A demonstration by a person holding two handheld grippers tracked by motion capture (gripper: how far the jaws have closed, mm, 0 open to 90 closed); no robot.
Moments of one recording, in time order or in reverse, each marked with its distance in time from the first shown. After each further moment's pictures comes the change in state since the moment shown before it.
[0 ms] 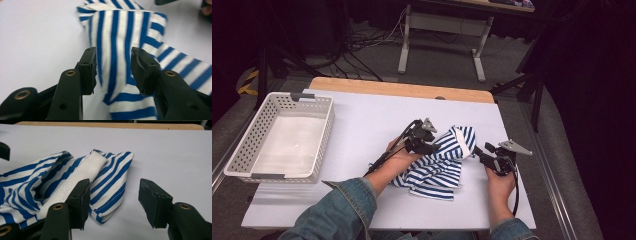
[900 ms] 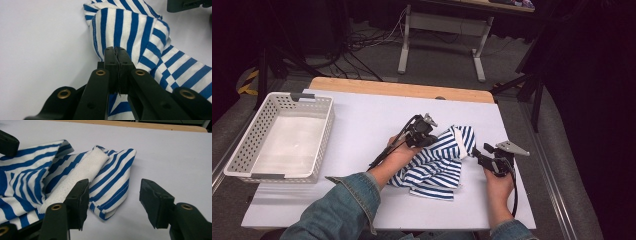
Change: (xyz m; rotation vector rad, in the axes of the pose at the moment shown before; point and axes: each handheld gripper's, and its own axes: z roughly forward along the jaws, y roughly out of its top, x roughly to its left) left arm 0.009 0.009 0.002 0.036 -0.002 -0.036; right arm 0.006 -0.001 0.001 0.013 -0.001 -0.049
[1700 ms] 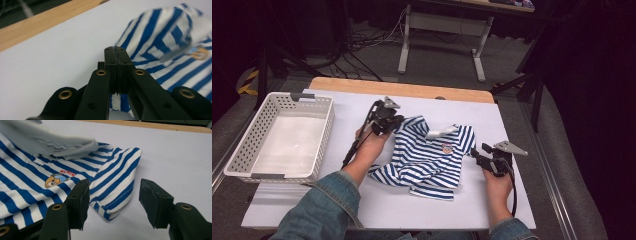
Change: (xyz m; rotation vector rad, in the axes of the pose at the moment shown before) left arm 0.066 -0.048 -0.083 -0.127 0.321 -0.216; right arm 0.005 0.001 0.002 0.006 0.022 -0.018
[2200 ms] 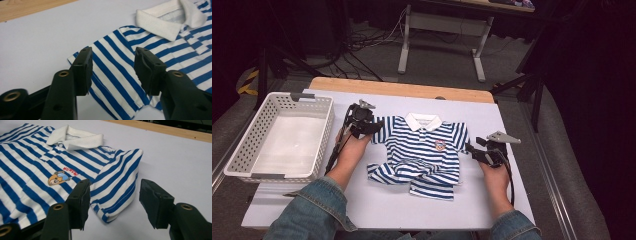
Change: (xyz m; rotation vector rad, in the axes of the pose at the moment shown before) left arm 0.038 -0.032 -0.005 0.053 0.089 -0.096; right arm 0.004 0.028 0.017 0.070 0.057 -0.074
